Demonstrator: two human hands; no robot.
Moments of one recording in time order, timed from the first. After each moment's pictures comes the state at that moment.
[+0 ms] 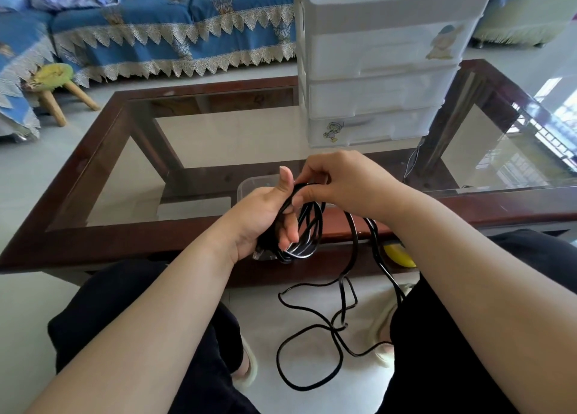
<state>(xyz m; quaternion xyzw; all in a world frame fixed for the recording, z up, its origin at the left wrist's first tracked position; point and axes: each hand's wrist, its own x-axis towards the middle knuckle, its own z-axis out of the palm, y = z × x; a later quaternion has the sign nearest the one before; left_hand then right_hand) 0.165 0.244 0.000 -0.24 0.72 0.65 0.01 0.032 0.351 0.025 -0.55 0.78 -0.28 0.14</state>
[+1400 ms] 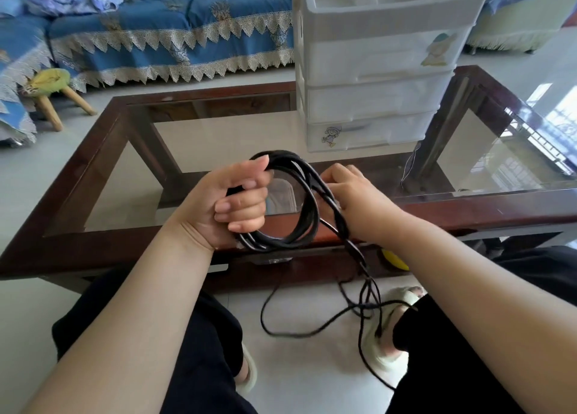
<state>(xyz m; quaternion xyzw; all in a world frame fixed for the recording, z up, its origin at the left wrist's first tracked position) 0.181 0.198 0.020 0.00 0.42 0.90 0.10 0.022 0.363 -0.025 -0.58 0.77 -0.25 0.03</state>
